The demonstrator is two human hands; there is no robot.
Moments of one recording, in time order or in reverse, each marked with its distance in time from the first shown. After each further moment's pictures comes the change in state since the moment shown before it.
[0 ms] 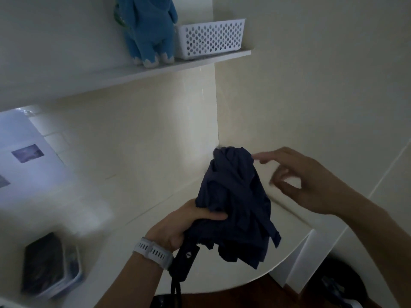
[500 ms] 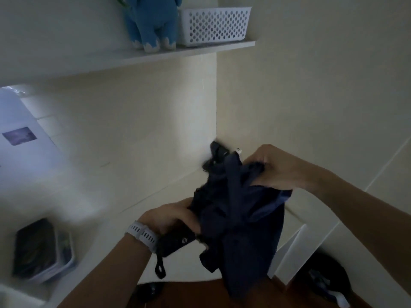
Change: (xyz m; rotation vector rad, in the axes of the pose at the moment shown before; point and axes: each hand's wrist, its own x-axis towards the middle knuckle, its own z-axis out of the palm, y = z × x) left_hand 0.002 -0.008 -0.022 0.109 -0.426 0.065; right_hand 0.053 -0.005 0.023 0.050 -0.289 0.081
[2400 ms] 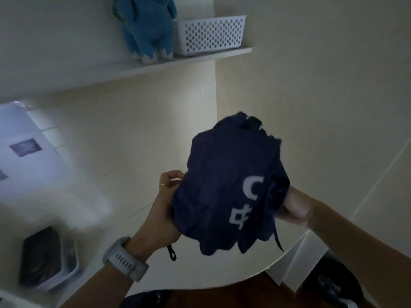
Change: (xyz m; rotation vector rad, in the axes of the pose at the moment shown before) left_hand -0.011 -0.001 0.014 0.088 0.701 0.460; right_hand -0.045 0.023 0.042 1.224 -0.061 0.134
